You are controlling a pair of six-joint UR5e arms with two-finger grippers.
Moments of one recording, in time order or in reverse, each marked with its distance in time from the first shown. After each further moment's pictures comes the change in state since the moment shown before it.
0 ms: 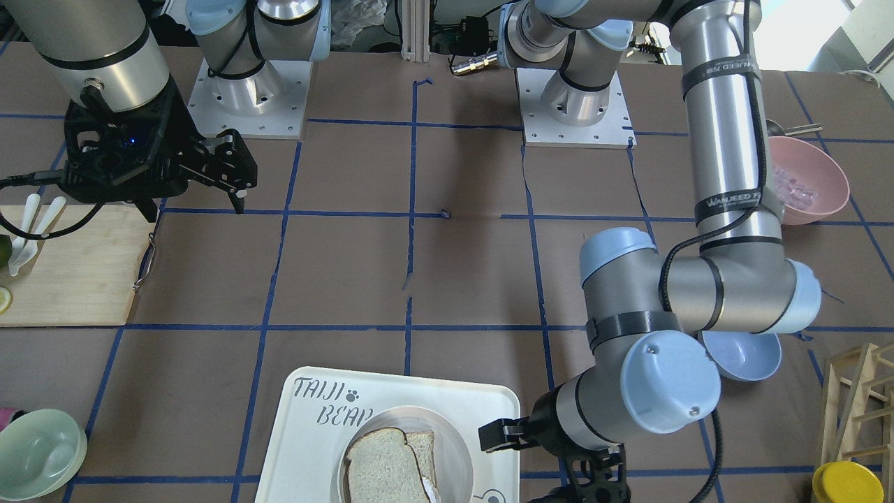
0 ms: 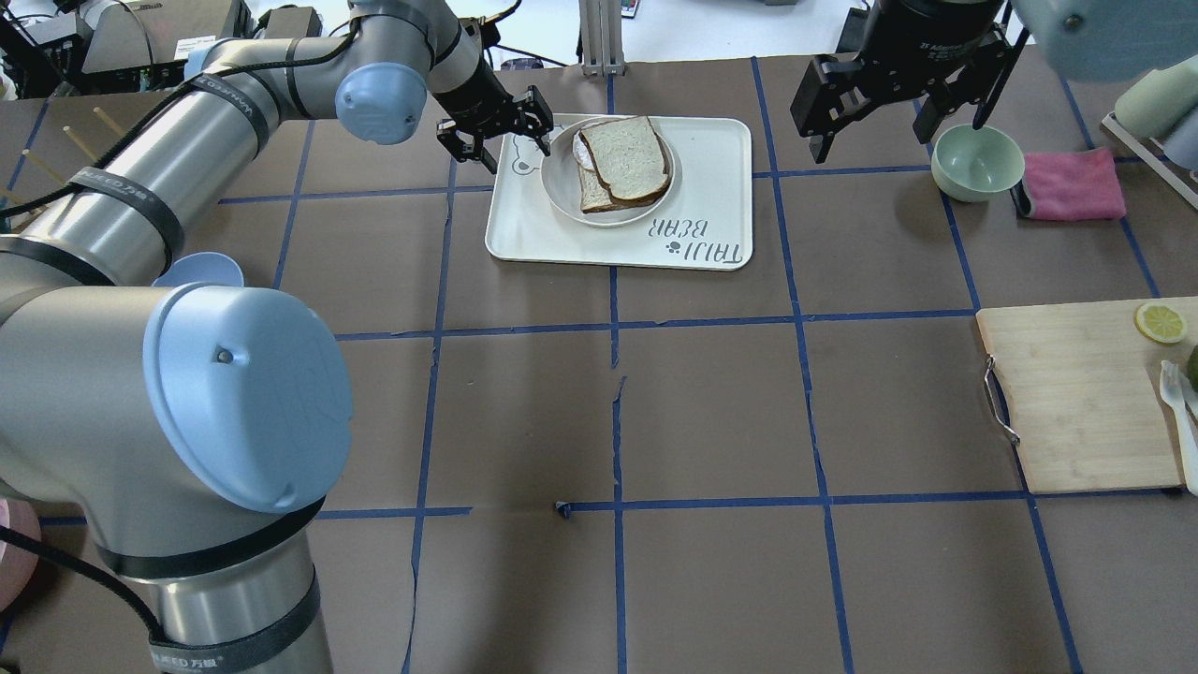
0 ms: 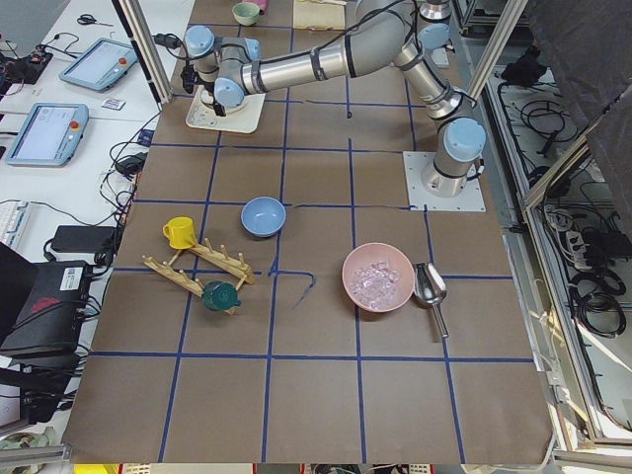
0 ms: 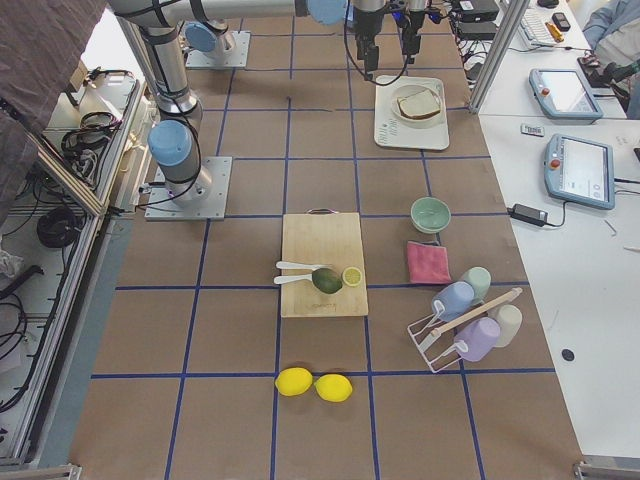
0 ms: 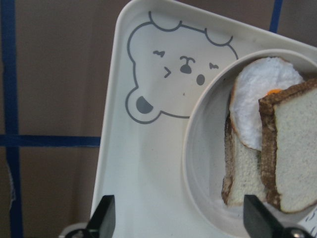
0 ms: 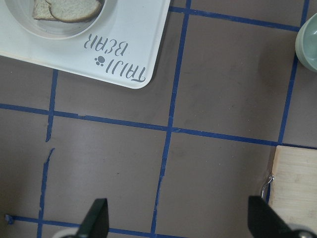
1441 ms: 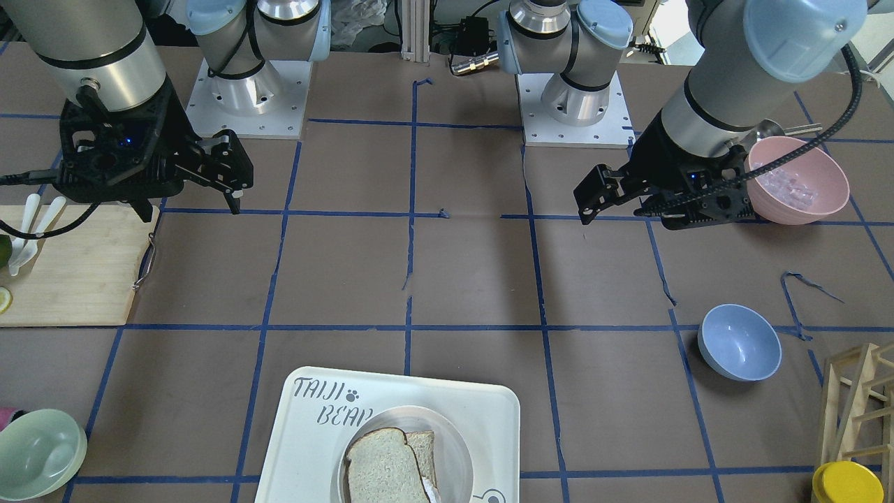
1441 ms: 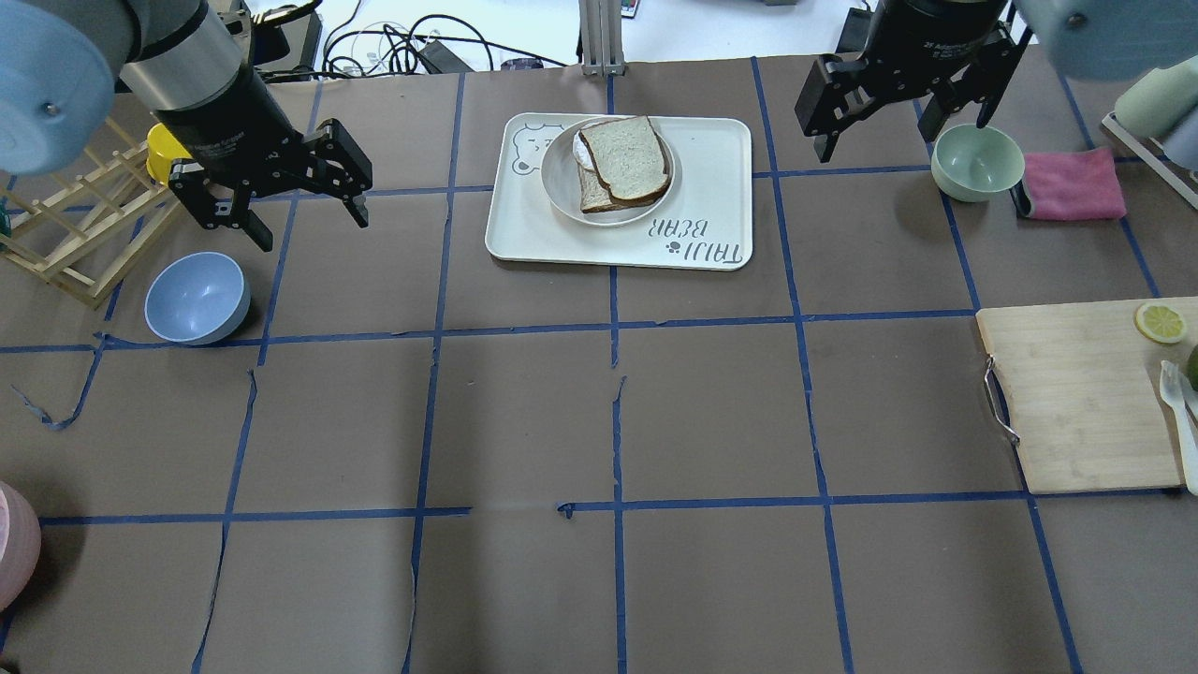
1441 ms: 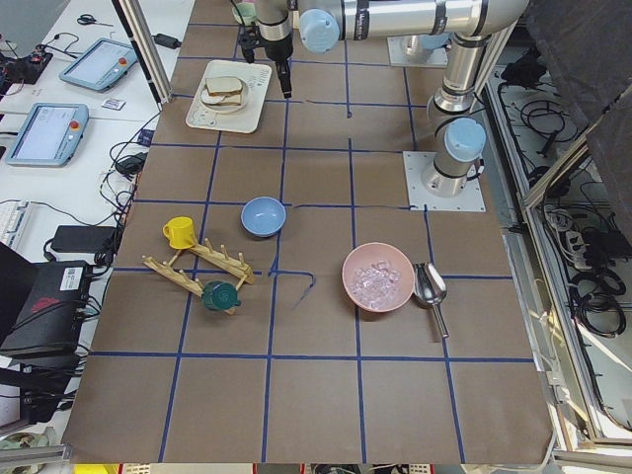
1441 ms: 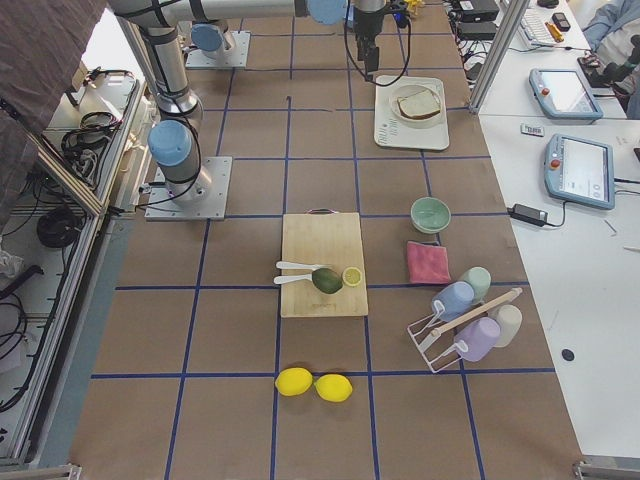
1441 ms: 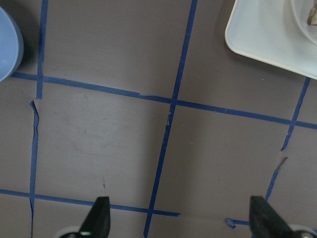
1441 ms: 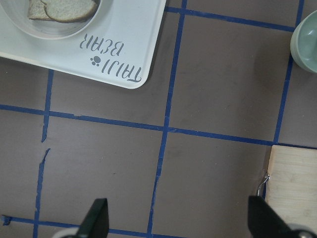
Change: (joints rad) left arm 0.108 0.641 -0.439 -0.325 0.156 0.026; right arm -0.003 0.001 -0.001 -0.001 -0.010 -0.003
